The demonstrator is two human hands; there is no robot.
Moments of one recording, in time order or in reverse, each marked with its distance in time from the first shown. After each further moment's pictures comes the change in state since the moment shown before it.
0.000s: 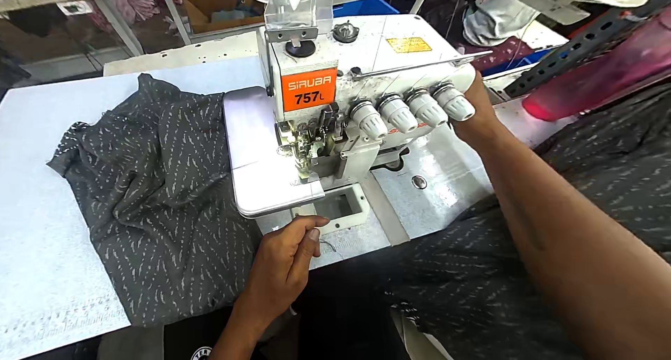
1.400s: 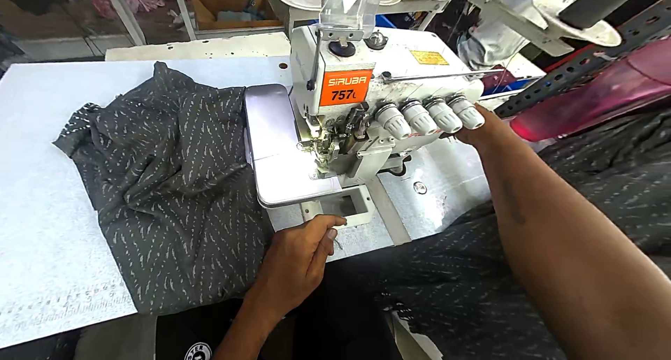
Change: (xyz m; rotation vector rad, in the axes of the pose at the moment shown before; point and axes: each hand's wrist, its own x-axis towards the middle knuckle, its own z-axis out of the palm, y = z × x) left_hand -0.005 -0.003 0.002 0.055 -0.056 0.016; right_hand -0.016 -0.056 -0.009 0.157 -0.316 0.362
